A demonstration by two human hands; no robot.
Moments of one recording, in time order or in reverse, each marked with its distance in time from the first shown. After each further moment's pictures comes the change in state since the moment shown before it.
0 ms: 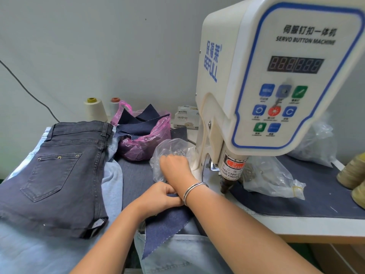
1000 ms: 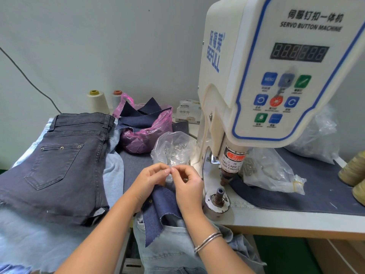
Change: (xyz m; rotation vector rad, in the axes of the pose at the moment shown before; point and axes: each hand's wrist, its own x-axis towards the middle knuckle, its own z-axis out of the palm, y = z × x) left_hand -0.008 0.004 -0.008 -0.356 0.254 0.107; right_hand -0.090 -0.021 0.005 1.306 0.576 0.488
